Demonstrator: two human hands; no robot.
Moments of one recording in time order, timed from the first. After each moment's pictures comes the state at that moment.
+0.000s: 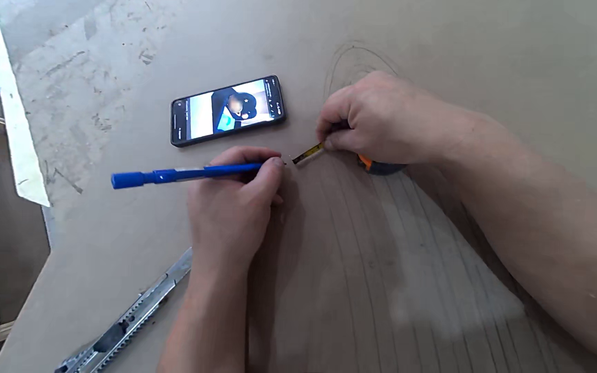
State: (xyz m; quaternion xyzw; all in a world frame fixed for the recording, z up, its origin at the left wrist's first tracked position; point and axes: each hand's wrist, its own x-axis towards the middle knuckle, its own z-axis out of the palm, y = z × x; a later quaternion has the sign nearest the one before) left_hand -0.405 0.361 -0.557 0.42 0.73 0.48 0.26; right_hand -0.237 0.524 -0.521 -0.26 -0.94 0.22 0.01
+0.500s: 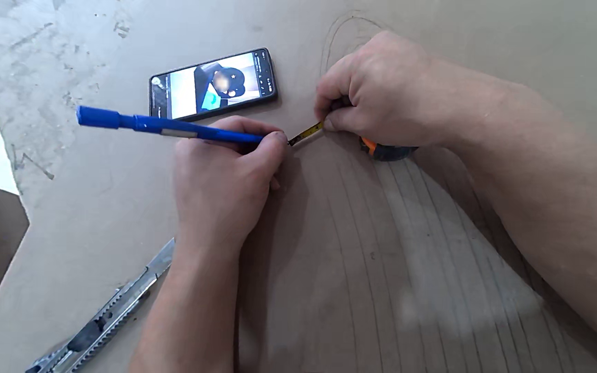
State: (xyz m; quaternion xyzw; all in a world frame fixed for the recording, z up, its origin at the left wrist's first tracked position) left_hand -0.407 0.375 -0.560 0.47 0.72 0.45 0.24; right_hand -0.234 0.522 -0.521 -0.26 -0.94 0.20 0.01
